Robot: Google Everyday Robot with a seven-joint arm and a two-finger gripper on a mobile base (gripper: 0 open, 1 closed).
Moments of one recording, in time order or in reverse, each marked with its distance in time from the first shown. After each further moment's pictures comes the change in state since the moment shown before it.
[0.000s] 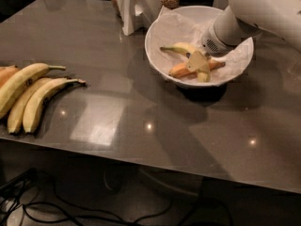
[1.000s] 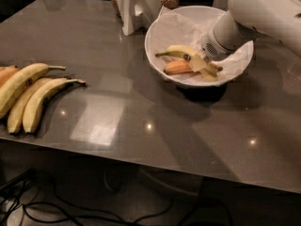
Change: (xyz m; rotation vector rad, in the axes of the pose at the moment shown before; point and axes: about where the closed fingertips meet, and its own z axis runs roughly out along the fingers) arm 0.007 0.006 0.011 -0.036 0.019 0.034
